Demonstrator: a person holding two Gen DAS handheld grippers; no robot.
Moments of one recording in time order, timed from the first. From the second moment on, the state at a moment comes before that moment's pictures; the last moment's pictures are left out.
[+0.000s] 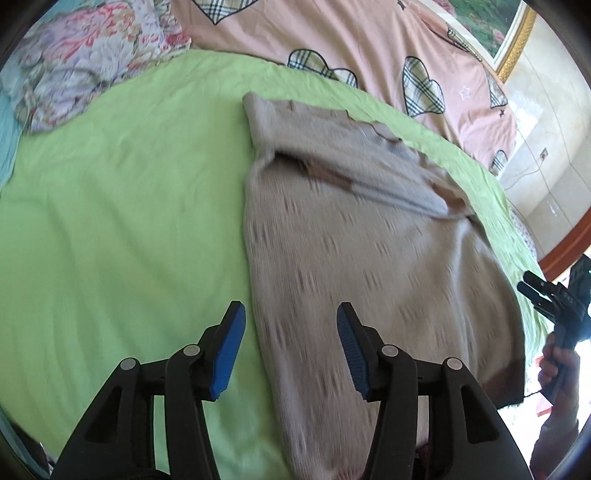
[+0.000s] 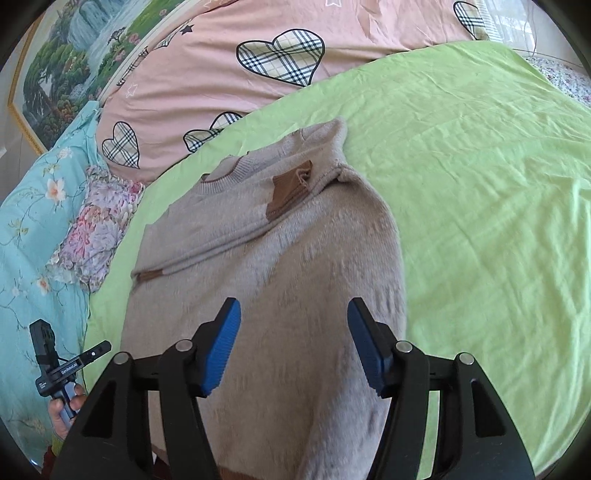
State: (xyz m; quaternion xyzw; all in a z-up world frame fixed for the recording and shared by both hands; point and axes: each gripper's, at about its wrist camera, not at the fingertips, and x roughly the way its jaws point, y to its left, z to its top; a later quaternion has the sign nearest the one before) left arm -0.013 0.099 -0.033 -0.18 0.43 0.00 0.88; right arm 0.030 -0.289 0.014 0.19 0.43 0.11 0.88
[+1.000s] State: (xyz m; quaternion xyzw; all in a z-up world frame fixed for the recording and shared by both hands) left arm -0.088 0.038 -0.098 -0.18 0.53 -0.10 0.83; right arm -0.053 -0.317 -0.028 0.22 0.48 0.18 0.83
